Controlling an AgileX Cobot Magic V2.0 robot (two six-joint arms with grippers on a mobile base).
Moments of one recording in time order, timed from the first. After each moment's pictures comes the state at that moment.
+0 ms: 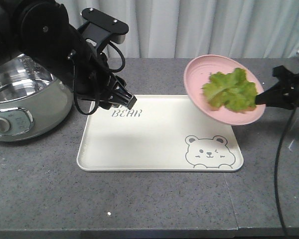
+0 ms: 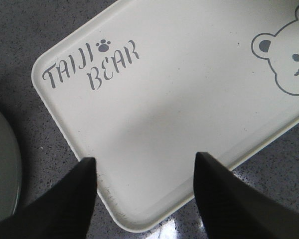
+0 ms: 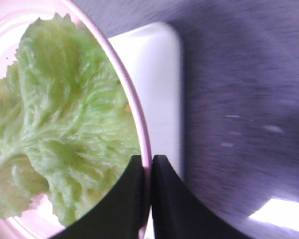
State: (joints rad) left arm -0.62 1.66 -1.69 0.16 1.13 -0.07; right arm -0.33 1.91 -1.50 0.96 1.15 -0.58
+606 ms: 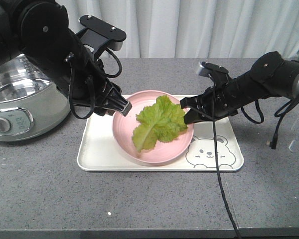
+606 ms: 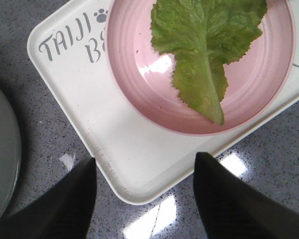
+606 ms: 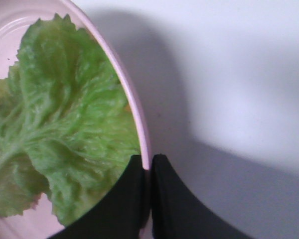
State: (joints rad) left arm -0.62 1.66 -1.69 0.16 1.20 -0.07; right arm 0.13 1.99 -1.50 0.71 0.84 -0.51
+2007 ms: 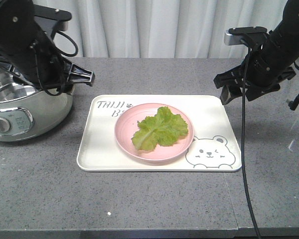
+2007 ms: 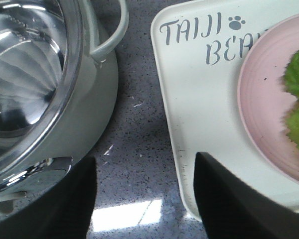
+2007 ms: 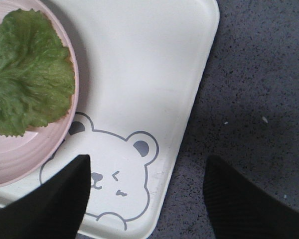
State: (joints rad) left arm -0.44 1.66 -1.69 0.26 1.21 -0.35; right arm 0.13 1.83 -1.76 0.13 1.23 -0.15
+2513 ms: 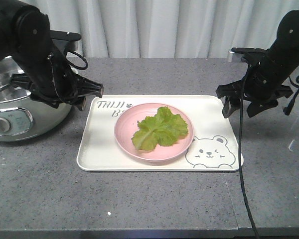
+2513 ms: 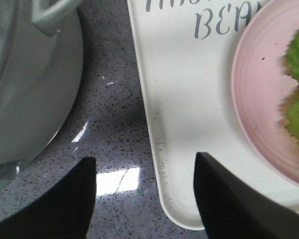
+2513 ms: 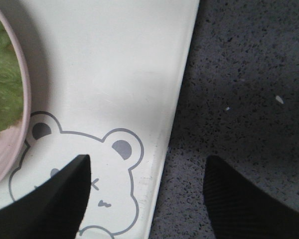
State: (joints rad) left arm -0.40 1.78 -1.69 0.14 1.20 -0.32; right arm 0.07 1.95 -1.76 0.18 1.24 -0.13
